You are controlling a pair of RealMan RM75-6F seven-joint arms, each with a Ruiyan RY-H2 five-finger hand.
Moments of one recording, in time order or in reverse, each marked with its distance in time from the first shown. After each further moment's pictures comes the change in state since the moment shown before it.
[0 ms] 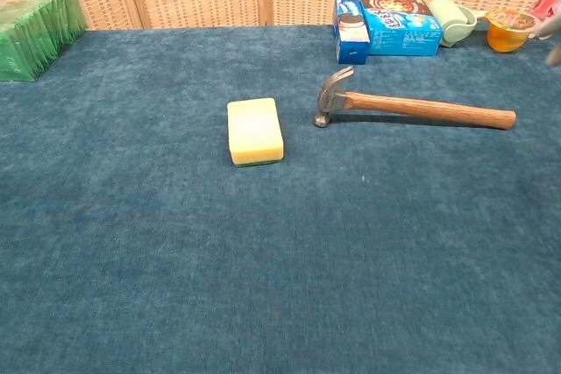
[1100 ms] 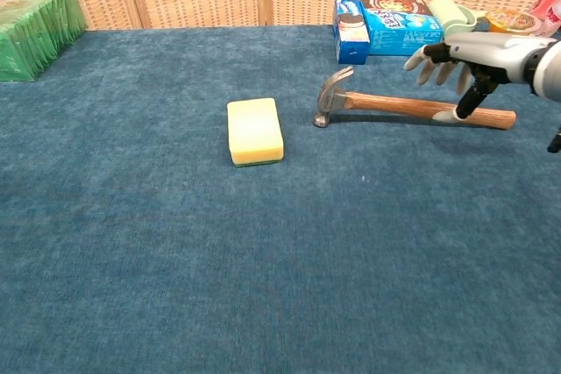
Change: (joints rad) left arm -0.022 0.000 -0.004 0.051 -0.061 -0.075 -0.048; right arm 0.381 -0.342 0.125 0.313 0.499 -0.381 -0.321
